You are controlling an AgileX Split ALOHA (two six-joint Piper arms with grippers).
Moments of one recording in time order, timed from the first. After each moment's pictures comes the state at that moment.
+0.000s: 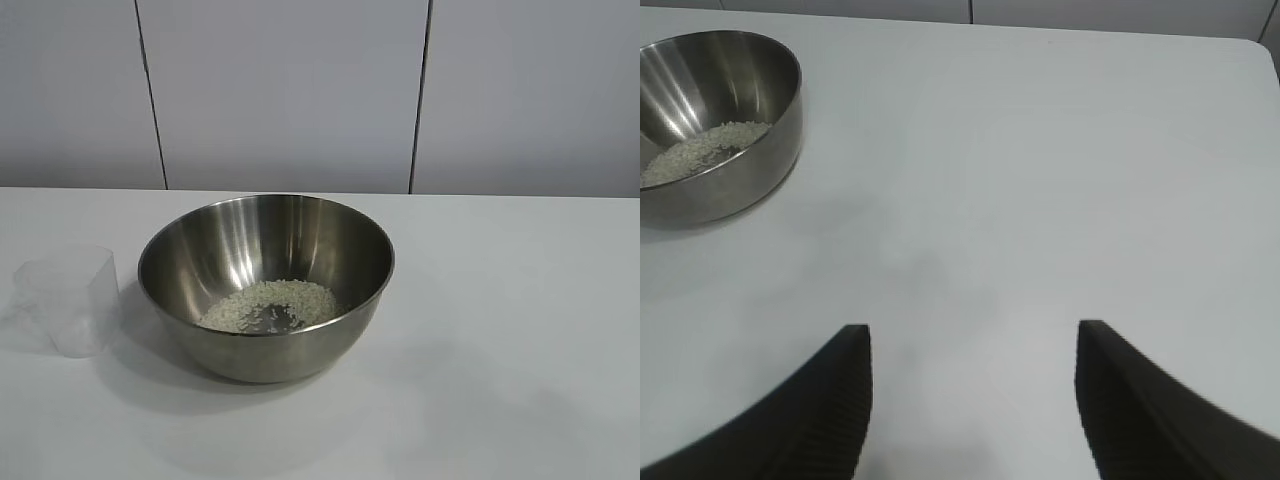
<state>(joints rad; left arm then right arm) -0.15 0.24 -0.63 0.47 0.46 -0.38 0.08 -0.02 -0.47 0.02 1.08 -0.07</state>
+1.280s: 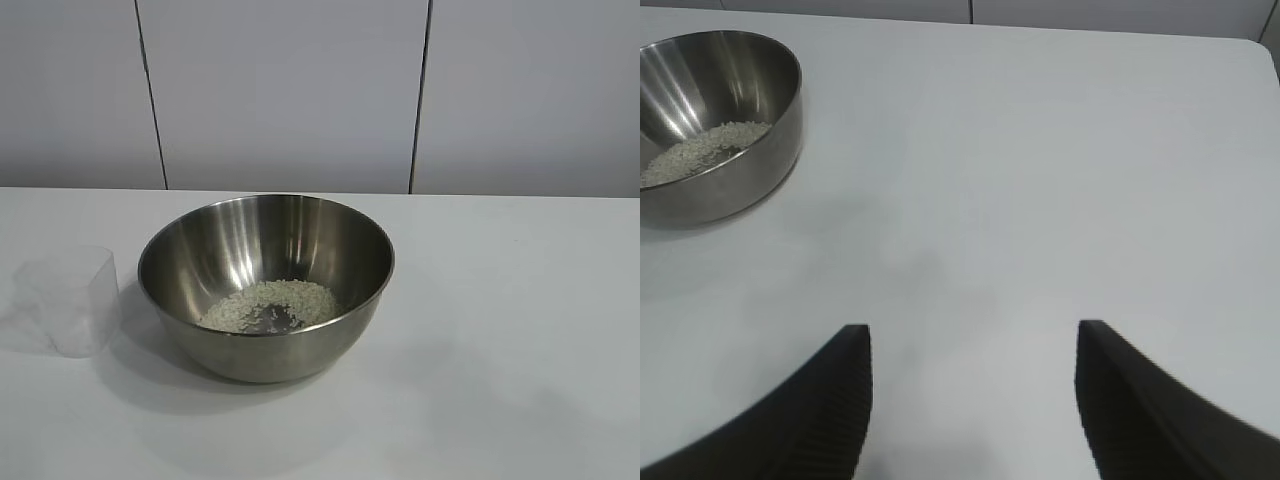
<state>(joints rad) -0.16 -0.02 -0.51 -0.07 1.19 0.12 0.08 -0.02 -0.47 0.02 1.08 -0.07</state>
